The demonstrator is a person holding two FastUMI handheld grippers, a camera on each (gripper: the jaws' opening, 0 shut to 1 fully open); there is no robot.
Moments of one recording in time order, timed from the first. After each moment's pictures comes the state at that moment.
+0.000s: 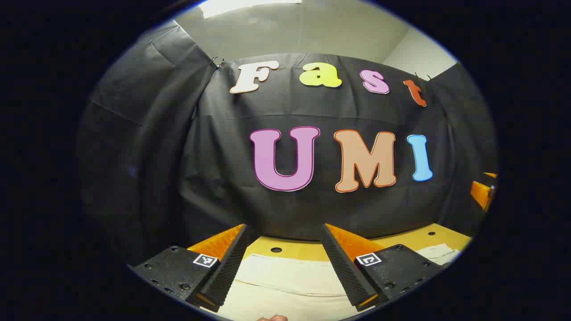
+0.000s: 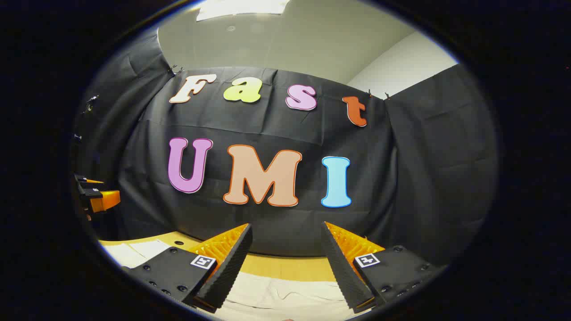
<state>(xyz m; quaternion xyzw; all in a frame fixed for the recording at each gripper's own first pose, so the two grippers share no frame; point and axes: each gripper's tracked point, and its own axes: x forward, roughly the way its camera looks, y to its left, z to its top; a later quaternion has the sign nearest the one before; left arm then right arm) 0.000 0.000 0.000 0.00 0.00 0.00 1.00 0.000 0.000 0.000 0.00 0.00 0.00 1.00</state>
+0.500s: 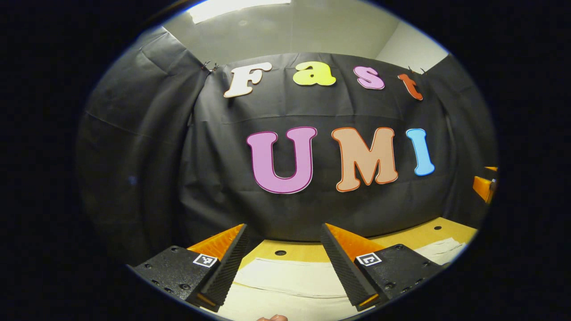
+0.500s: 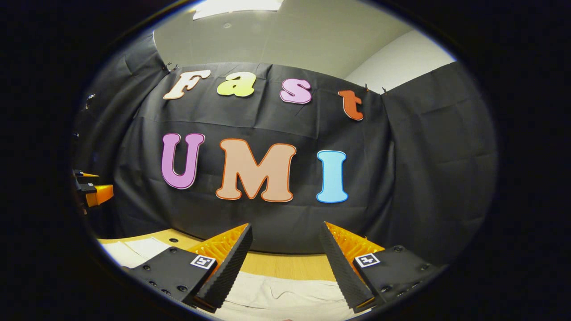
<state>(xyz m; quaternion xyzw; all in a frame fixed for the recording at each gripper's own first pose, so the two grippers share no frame) 0.011 -0.009 0.003 0.03 -0.01 0.00 1.00 0.020 -0.020 -0.016 0.00 0.02 -0.01 1.00</state>
